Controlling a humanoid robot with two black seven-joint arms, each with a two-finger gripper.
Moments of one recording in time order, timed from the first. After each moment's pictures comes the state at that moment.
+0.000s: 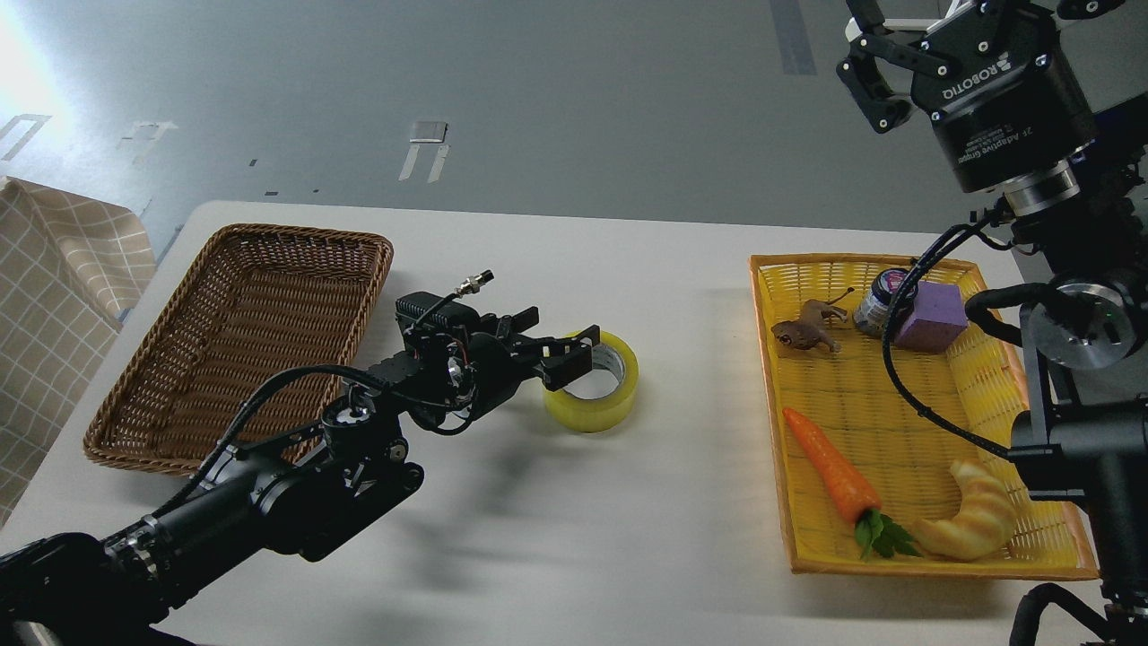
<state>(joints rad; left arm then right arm) -0.52 0.18 -0.67 -1.07 2.01 0.00 -0.09 0.51 -0.09 1.53 1.44 -0.72 0.49 0.03</state>
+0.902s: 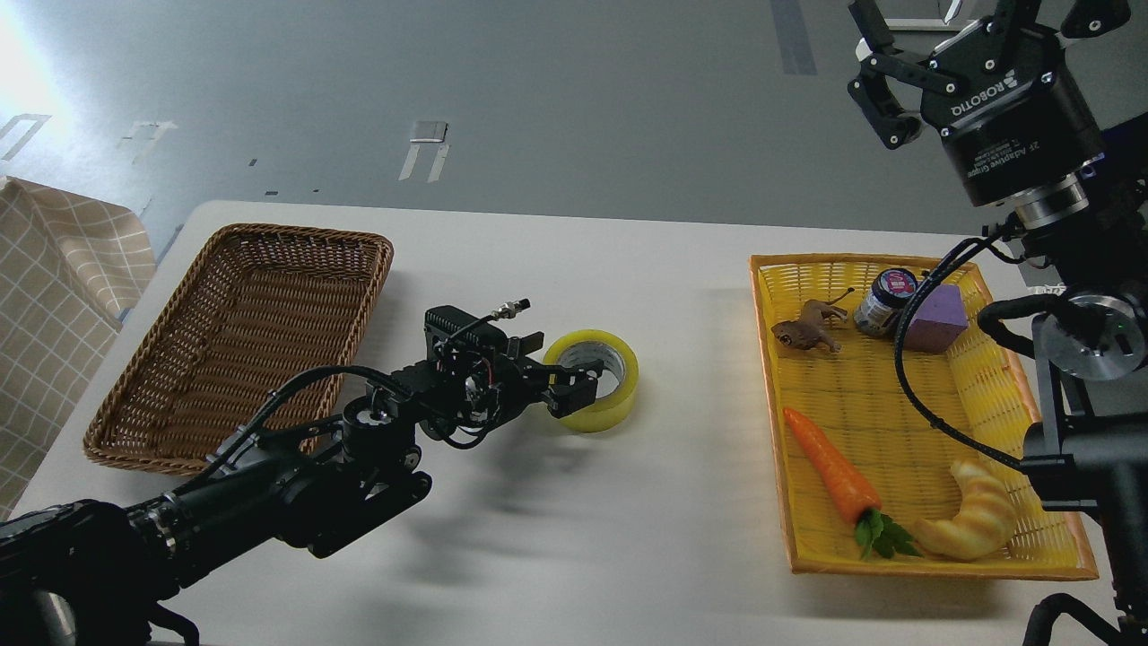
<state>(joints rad) -0.62 0.17 -0.47 -0.97 2.01 -0.01 -0.06 0.49 -0.12 1.55 1.43 -0.72 0.49 0.02</state>
